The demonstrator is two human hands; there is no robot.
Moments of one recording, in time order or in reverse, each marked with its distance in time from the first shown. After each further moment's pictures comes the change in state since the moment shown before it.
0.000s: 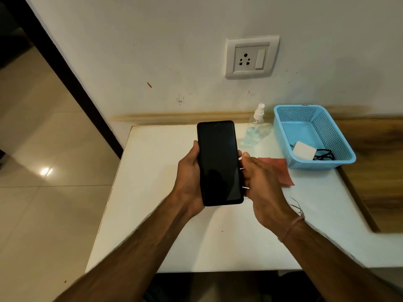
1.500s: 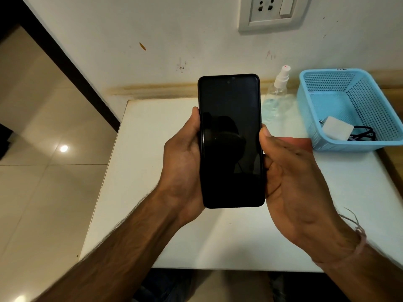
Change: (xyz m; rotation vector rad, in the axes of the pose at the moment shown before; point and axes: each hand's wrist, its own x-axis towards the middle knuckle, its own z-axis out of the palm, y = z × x) left_hand -0.019 0.007 0.002 0.118 -0.016 0.095; right_hand -0.022 -0.018 -0.005 0.292 -0.201 -0.148
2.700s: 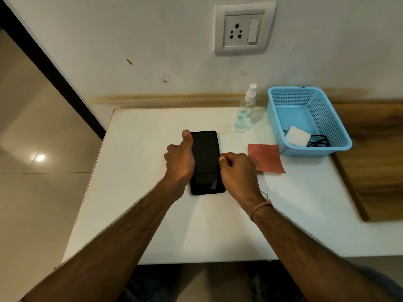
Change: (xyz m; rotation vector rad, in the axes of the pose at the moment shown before) left_hand 0.075 -0.034 -0.020 0.645 0.567 -0.047; right_hand 0.058 0.082 -0.033 -0.942 0.273 -0.080
